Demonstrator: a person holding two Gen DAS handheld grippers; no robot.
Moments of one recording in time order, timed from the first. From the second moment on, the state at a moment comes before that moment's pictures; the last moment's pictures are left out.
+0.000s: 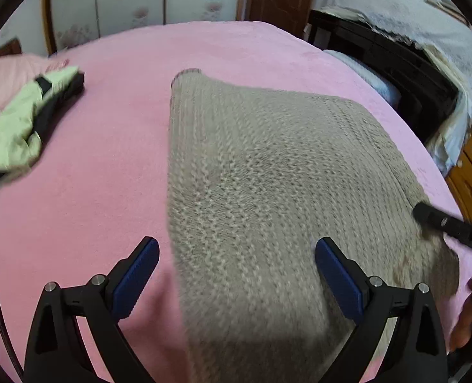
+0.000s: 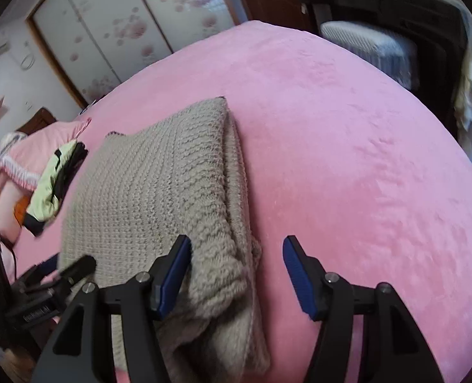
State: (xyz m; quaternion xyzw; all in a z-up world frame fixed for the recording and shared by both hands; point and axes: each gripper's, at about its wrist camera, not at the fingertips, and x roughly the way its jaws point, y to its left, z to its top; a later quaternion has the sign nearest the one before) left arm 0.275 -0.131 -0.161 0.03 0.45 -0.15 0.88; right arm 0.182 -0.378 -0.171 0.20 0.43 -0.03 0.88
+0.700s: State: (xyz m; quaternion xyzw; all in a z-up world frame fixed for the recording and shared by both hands) left arm 0.217 -0.096 -0.174 0.08 0.42 -0.08 0.90; right arm 0.126 -0.315 -0.178 0.05 0.42 -0.05 0.91
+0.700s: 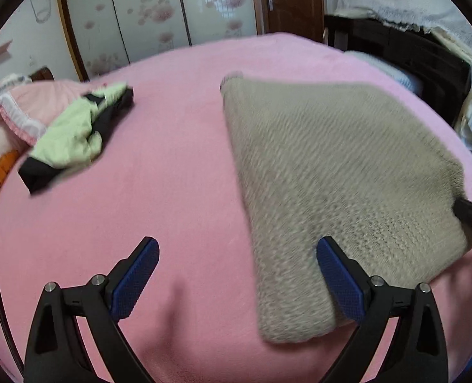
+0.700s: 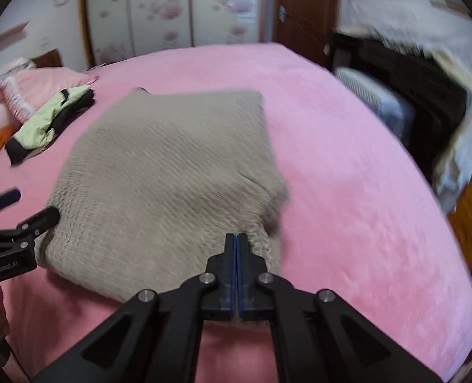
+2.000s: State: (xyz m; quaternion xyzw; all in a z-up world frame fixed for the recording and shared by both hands) left arm 0.207 -0.081 -0.120 0.01 0.48 -0.16 0.86; right arm 0.107 -0.313 -0.137 0.15 0.41 0.03 0.90
